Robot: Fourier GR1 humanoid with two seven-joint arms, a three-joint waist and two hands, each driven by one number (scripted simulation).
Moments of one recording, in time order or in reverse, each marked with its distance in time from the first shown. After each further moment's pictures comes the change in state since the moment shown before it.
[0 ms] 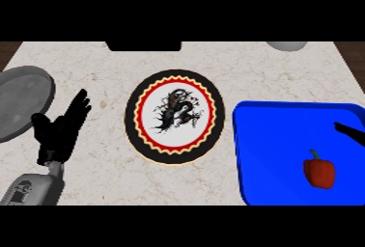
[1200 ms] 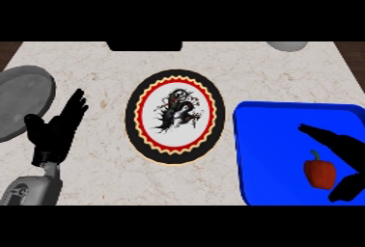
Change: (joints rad) left arm 0.017 -0.068 0.107 -0.042 -0.093 -0.089 0.031; right arm -0.117 0.222 0.024 0.055 0.380 0.076 0.130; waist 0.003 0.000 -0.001
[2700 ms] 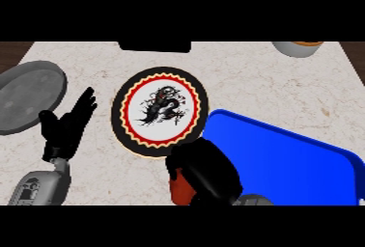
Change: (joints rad) left arm -0.035 -0.042 -0.001 0.033 -0.044 -0.034 0.006; right arm -0.155 0.588 0.583 -0.413 0.318 -0.241 0.448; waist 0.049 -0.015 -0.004
